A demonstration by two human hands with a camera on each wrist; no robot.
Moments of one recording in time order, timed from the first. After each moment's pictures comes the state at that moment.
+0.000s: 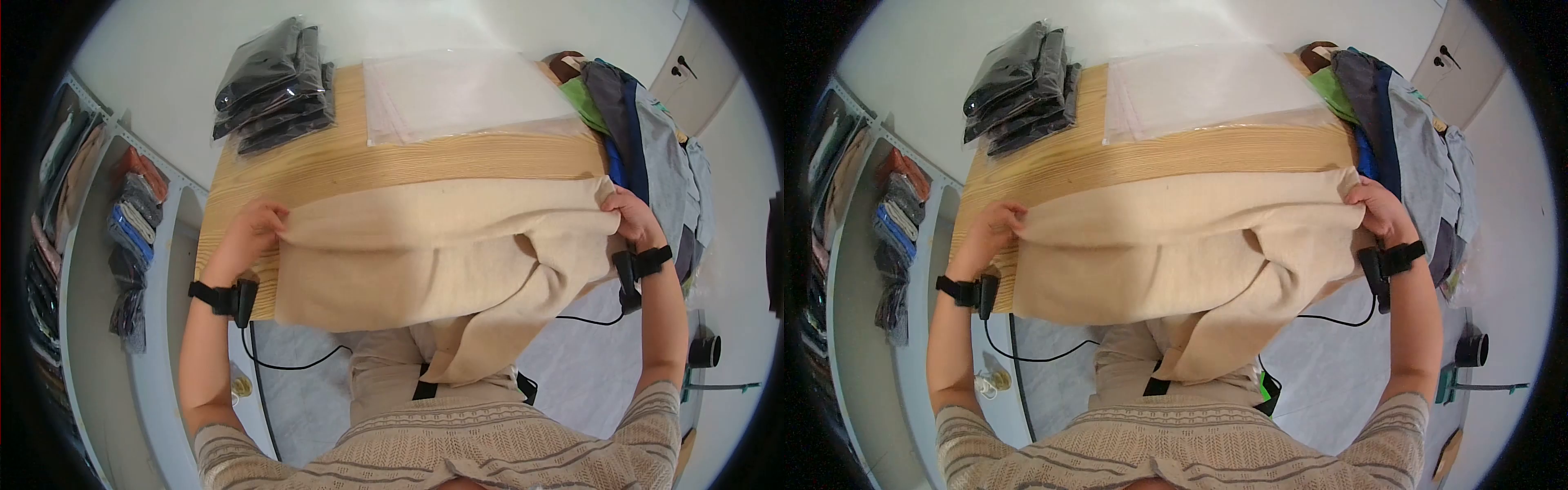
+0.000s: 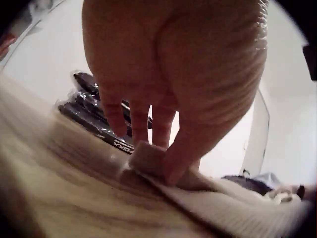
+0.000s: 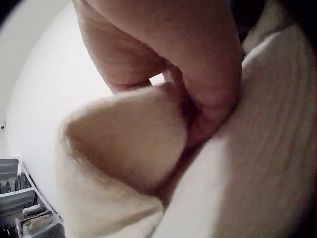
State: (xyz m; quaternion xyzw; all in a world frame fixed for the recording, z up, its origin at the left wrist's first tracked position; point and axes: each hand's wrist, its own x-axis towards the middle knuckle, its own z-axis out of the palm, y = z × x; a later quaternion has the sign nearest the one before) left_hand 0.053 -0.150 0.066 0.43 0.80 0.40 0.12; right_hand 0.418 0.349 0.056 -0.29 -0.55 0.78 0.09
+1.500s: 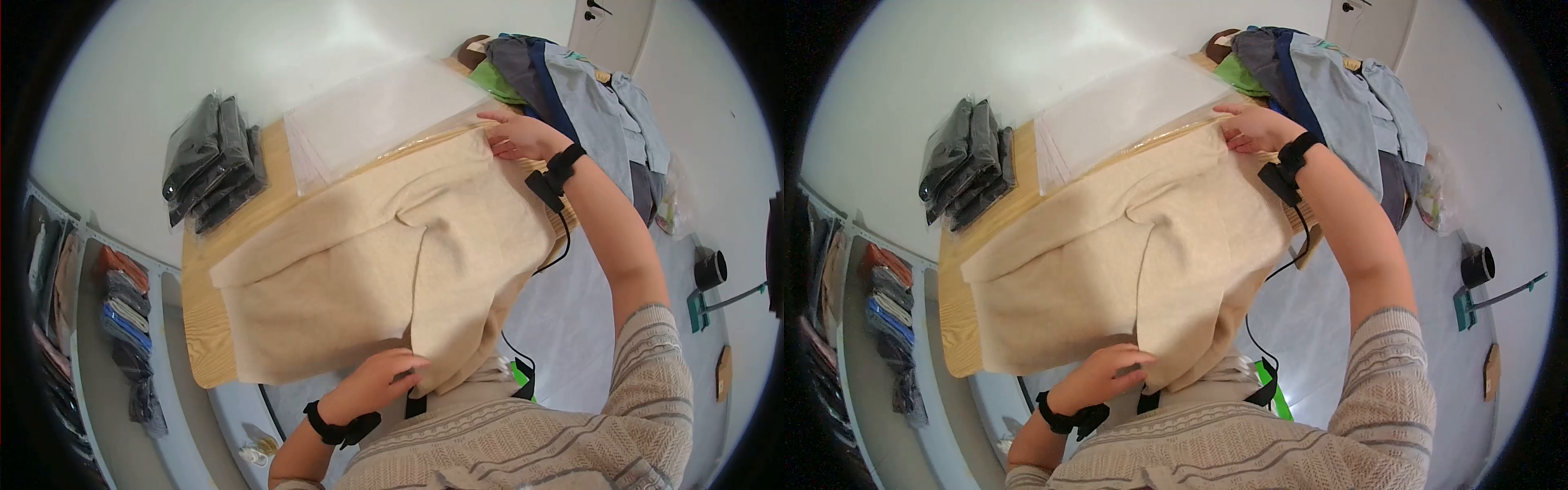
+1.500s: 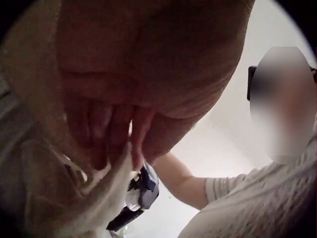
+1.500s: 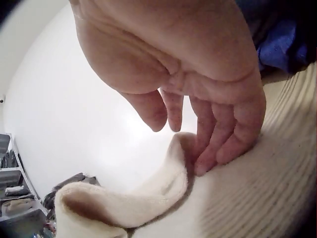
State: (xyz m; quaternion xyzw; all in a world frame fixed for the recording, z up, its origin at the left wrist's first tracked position) left_hand 0.268 -0.076 0.025 0.61 0.62 0.30 0.40; right_hand 0.345 0.355 0.087 -0.34 -0.69 0.63 0.05
